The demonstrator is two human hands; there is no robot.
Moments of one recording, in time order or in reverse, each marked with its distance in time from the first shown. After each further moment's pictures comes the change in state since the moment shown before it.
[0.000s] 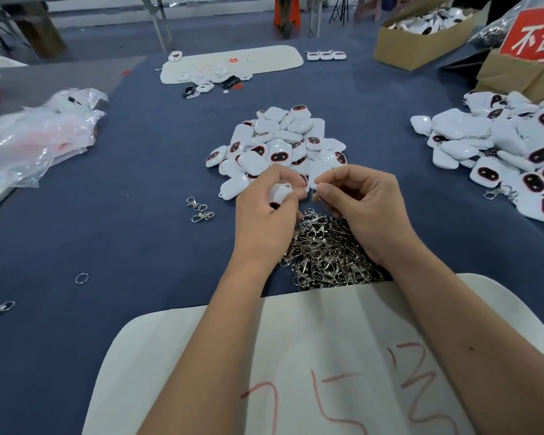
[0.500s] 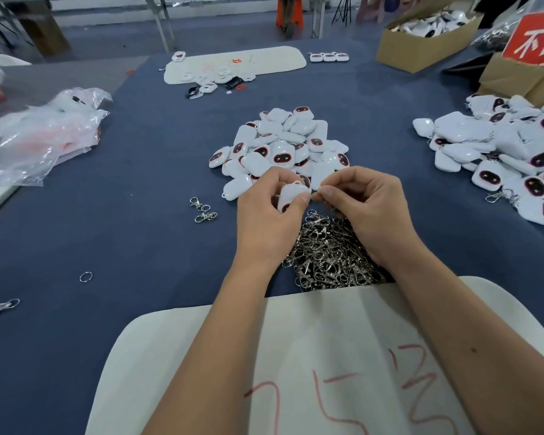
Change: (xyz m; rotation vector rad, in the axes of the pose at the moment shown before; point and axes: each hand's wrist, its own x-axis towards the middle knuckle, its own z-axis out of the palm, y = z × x) left_hand 0.002 -0.006 0.000 0.116 0.058 0.091; right_hand -0.001 0.000 -0.001 0.018 -0.005 -0.003
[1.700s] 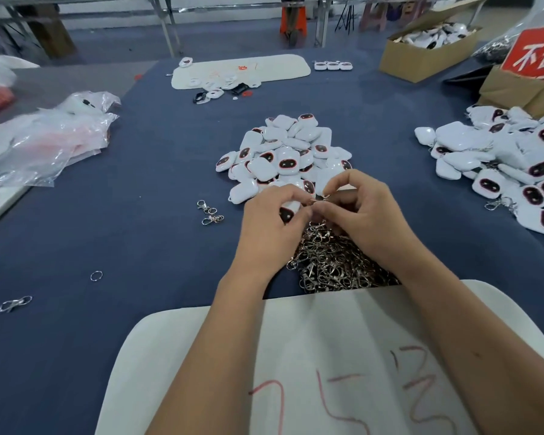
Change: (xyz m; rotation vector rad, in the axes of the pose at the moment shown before) left_hand -0.001 -0.004 -0.011 0.157 -0.117 0.046; right_hand -0.001 -0.014 0.001 -0.243 -0.128 0.053
